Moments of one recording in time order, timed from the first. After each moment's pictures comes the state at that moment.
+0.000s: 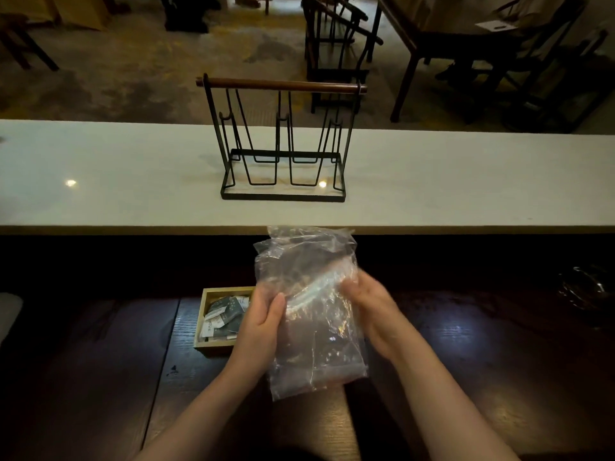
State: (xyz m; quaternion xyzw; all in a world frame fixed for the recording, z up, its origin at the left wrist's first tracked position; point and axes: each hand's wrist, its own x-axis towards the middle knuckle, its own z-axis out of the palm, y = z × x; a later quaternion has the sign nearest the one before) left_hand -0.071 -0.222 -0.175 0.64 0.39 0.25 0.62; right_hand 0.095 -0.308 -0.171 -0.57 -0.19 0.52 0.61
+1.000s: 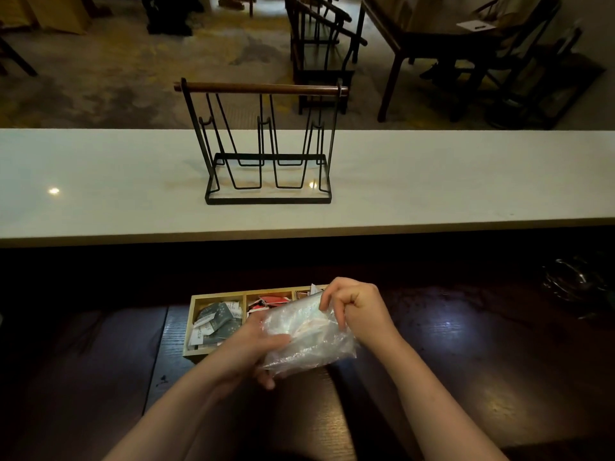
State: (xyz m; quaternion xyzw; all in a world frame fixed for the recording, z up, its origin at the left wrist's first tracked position) left_hand -0.086 -0.206 -0.179 0.51 0.39 -0.03 0.76; right_hand 0.100 -0.309 -0.182 -0.70 -0.44 0.28 0.49
